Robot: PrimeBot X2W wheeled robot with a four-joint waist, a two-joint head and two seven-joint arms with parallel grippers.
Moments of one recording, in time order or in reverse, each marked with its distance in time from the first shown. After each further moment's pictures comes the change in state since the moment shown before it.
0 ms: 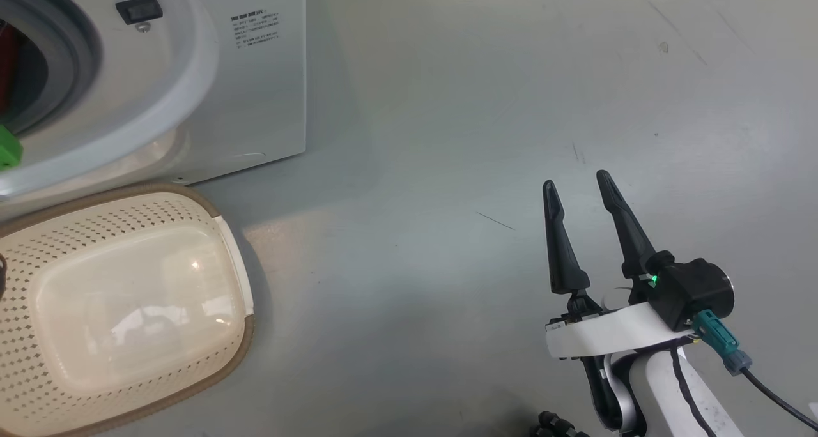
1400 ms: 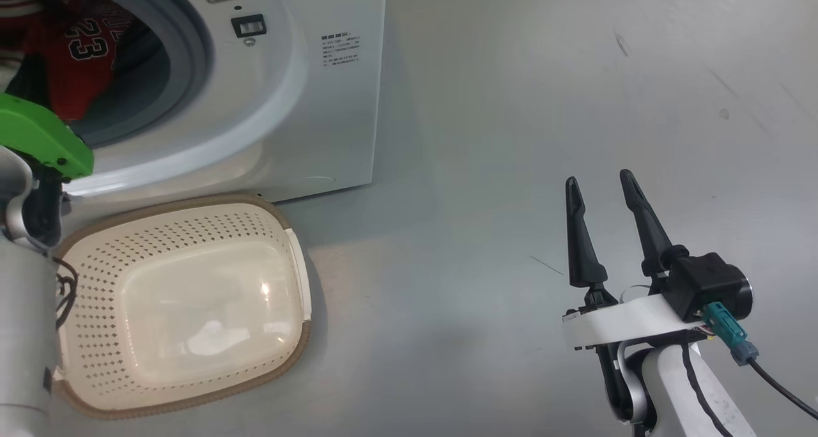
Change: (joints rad) left arm -0.007 -0.089 -0.062 0.075 -0.014 -0.062 -0.248; right arm -0.011 -0.001 -0.052 0.046 -0.026 -0.008 0.000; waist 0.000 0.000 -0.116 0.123
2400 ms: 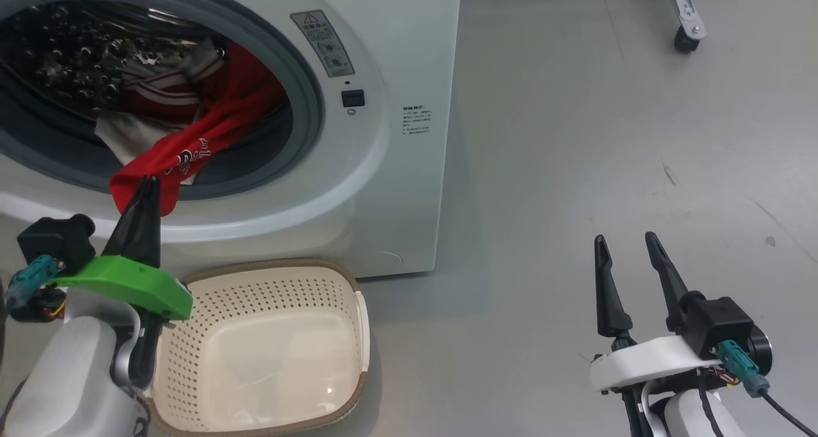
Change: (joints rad) left arm 0.388 0.003 -0.230 -0.243 -0.049 -0.004 -0.330; right arm 0.105 0.000 -0.087 0.087 -0.007 0.036 0.000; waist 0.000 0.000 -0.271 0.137
